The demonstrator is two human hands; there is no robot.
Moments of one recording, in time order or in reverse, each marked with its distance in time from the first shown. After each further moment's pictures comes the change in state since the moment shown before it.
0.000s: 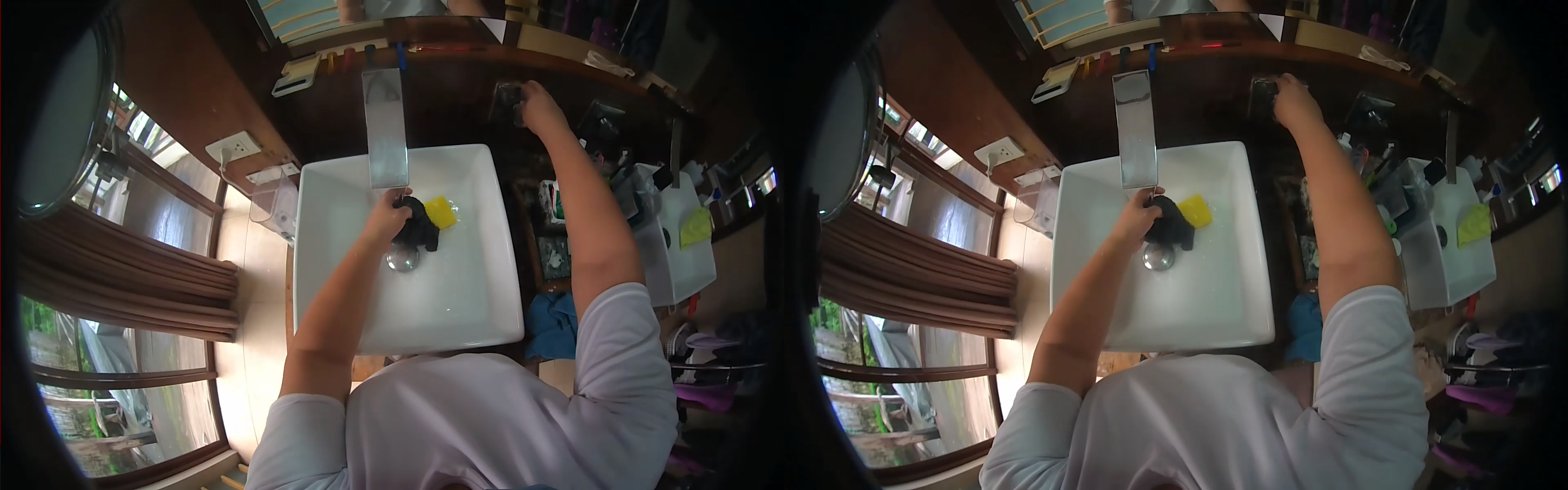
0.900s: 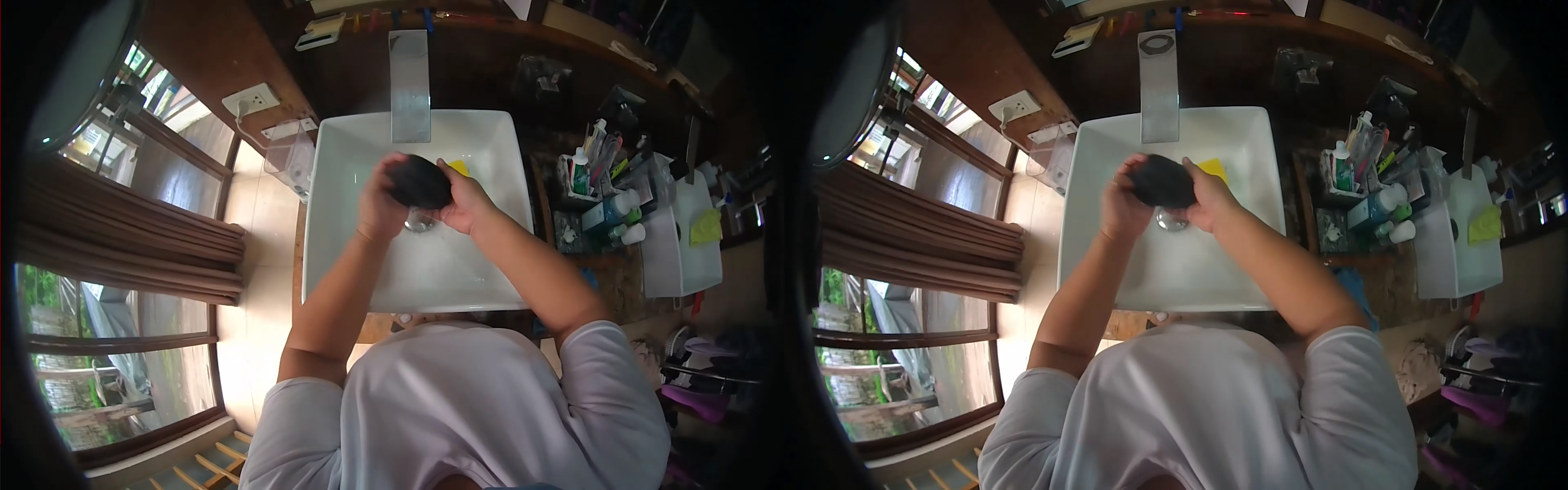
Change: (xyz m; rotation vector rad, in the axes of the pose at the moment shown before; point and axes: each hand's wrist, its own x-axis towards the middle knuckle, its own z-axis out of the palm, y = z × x) left_hand -0.075 0.017 -0.011 -0.994 -0.158 0.243; right_hand -0.174 -0.198 0.013 2.030 -0.867 1.081
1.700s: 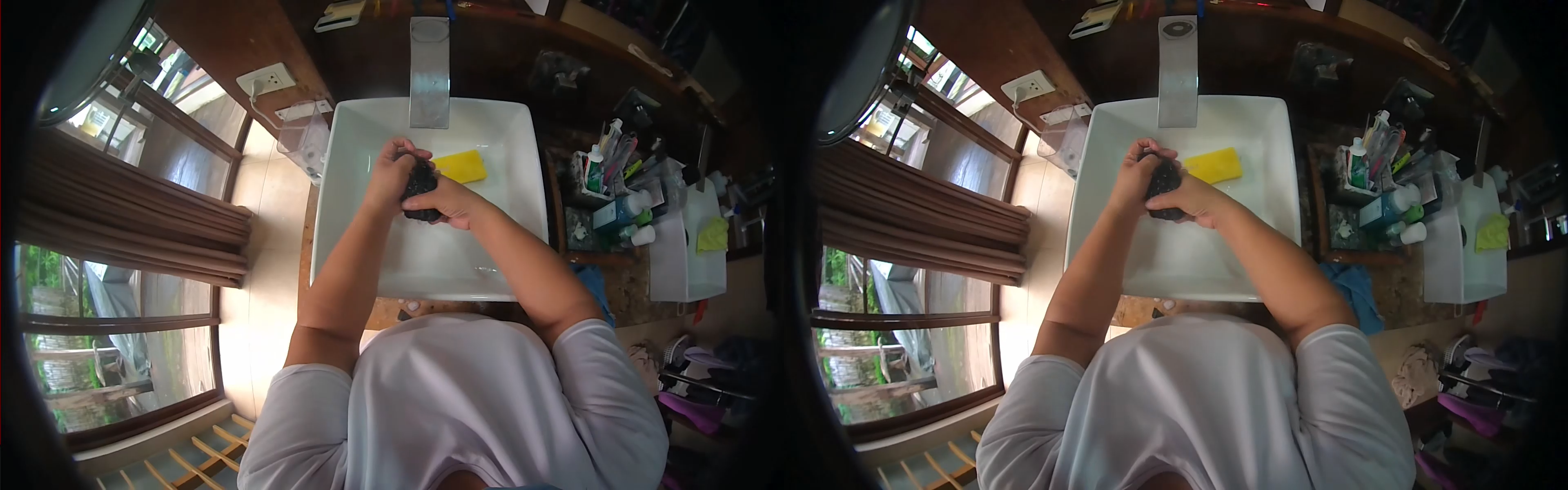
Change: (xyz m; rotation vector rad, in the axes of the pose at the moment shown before) left_hand 0.010 0.010 -0.008 0.439 0.133 -0.031; right_hand -0.002 0.022 0.020 -0.679 -0.238 0.001
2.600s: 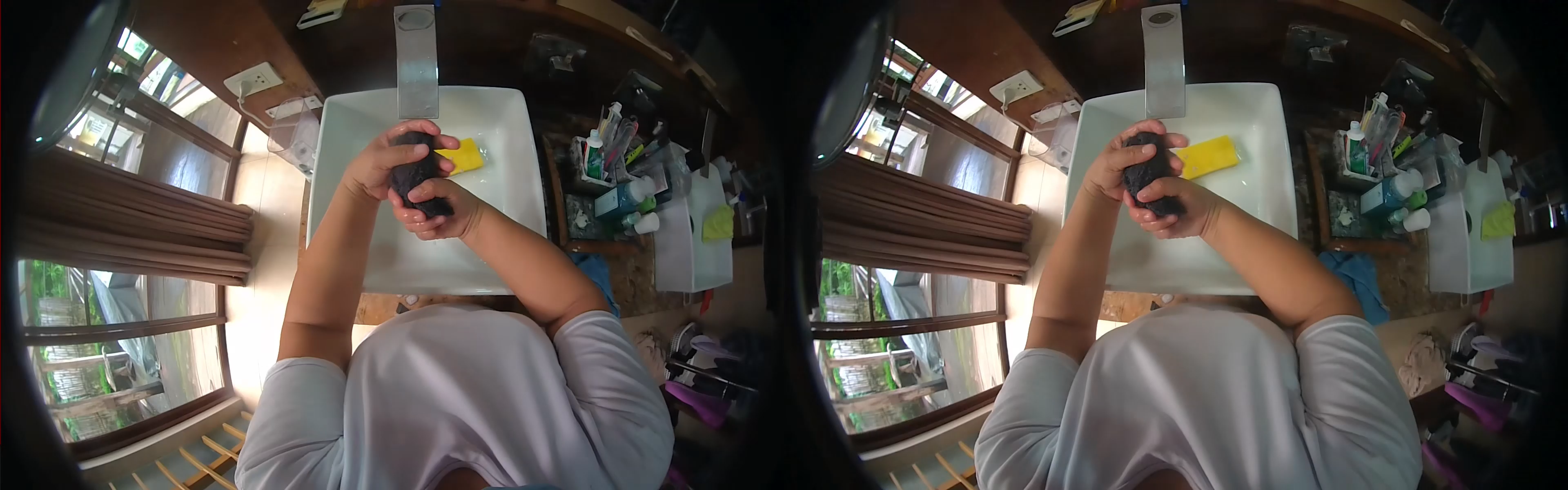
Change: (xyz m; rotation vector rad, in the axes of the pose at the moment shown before) left_hand -0.008 0.045 0.021 -0.189 -0.627 -0.214; right_hand -0.028 -0.014 0.010 0.720 -0.627 0.140
